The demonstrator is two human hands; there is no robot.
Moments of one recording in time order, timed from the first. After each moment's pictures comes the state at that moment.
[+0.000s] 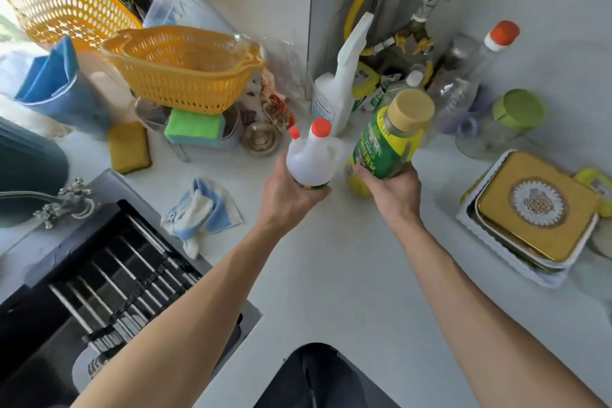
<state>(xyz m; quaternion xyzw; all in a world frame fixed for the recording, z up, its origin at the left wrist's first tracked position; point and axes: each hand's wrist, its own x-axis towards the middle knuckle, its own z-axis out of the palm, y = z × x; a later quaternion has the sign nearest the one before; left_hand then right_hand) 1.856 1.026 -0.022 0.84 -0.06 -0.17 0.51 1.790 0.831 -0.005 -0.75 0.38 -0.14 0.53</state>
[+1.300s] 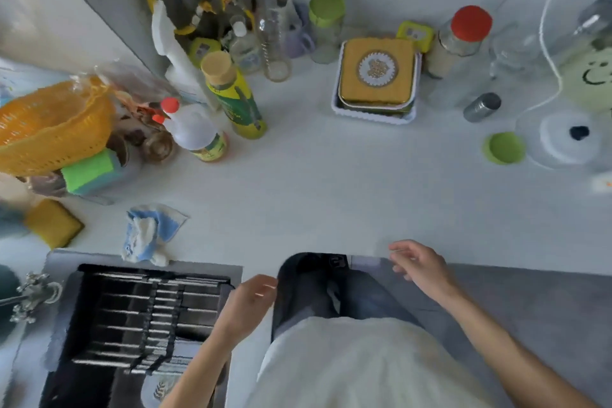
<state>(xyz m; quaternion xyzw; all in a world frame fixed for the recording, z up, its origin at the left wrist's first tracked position) 1.669 1.168 0.002 0.82 -0.23 -0.50 0.15 1.403 0.905 0.025 -0.63 0.58 0.10 0.51</state>
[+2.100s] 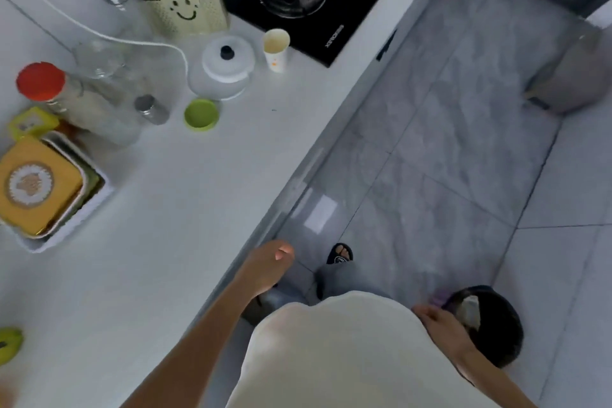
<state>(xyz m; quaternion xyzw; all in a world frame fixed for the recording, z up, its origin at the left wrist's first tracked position) 1.407 0.925 0.001 0.53 -0.63 -0.54 -0.16 1.118 1.197 -0.008 -0.09 0.83 -0.09 0.54</state>
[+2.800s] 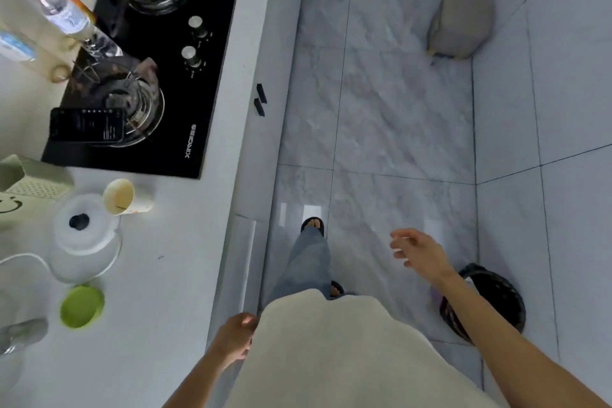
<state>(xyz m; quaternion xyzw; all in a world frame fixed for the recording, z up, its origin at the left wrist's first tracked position) 1.220 0.813 -0.039 0.56 -0.59 -0.46 -0.35 0.871 1.043 -0.011 0.06 0.81 -0.37 0.44</state>
